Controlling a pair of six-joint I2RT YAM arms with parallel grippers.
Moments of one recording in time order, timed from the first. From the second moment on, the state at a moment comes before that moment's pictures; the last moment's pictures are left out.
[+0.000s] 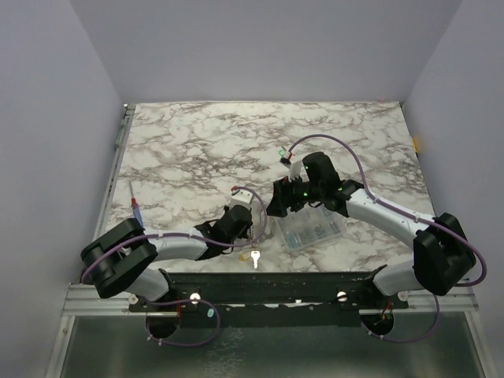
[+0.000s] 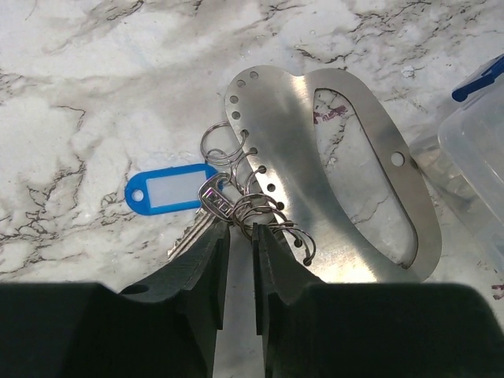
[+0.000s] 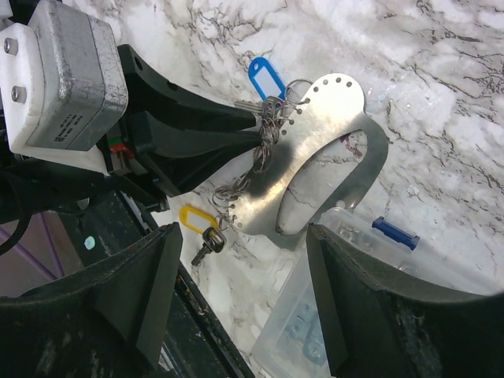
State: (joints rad) left arm -0.95 1.42 0.46 0.27 -0.42 -0.42; right arm 0.63 1.41 0.88 -0.18 -0.50 0.28
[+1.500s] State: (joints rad) left arm -0.92 1.04 0.69 -0.15 -0.49 -0.39; right arm 0.71 1.59 0.97 -0.25 -0.42 0.33
